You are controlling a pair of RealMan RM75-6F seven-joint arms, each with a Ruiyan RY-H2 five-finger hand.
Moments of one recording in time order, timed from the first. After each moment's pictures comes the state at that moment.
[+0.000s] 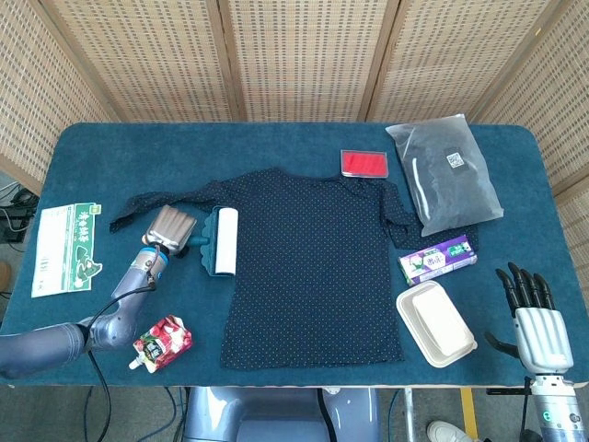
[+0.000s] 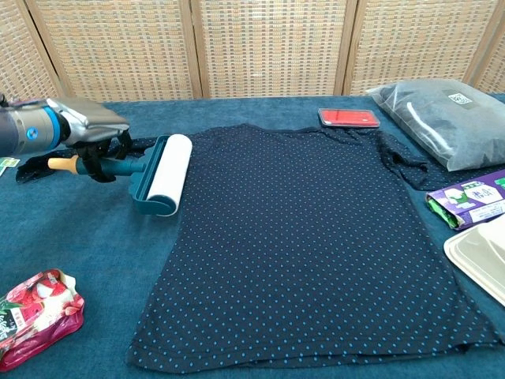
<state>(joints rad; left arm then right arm) -0.98 -1.47 -0.10 -1.35 0.57 0.78 0.96 0.07 -1.23 0.07 -1.54 -1.49 1.49 -0.05</state>
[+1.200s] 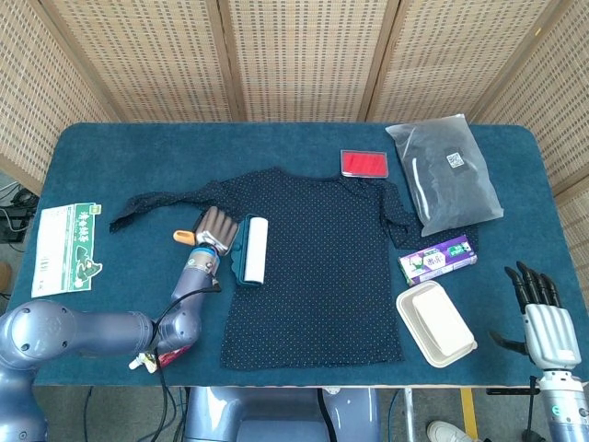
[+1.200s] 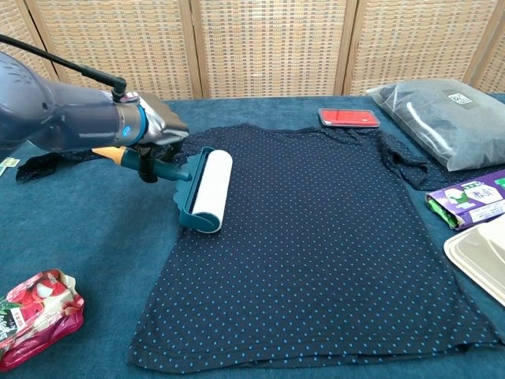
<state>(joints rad) -1.36 -1.60 -0.02 -1.40 0.04 0.95 1.40 0.08 -1.21 0.08 -1.51 -1.44 1.43 0.06</state>
